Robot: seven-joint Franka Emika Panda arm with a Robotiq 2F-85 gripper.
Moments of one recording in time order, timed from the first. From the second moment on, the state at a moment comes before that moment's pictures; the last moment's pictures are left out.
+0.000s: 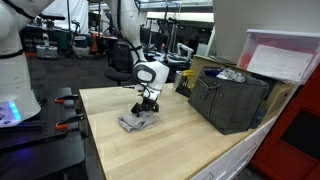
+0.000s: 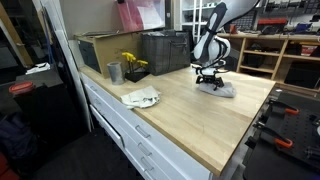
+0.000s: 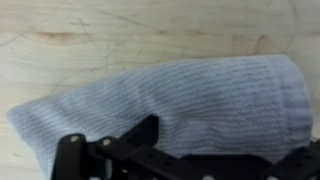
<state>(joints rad) 0.01 0.71 -0.27 -2.05 0.34 2.57 1.08</state>
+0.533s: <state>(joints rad) -0.04 0.51 -0.26 -2.13 0.41 2.57 1.17</state>
